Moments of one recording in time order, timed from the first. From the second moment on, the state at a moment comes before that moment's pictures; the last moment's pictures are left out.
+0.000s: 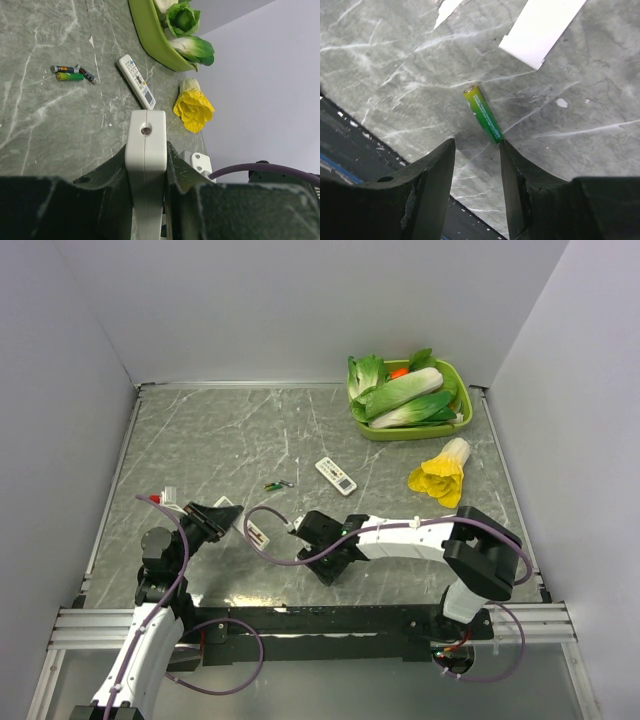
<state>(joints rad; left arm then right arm) -0.04 0.39 0.03 0.33 0.48 -1.02 1.11 1.62 0.91 -0.51 -0.03 0.26</state>
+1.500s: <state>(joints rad) -0.04 0.39 0.03 0.33 0.48 -1.02 0.95 1.79 1.11 -0.58 0.22 0.23</state>
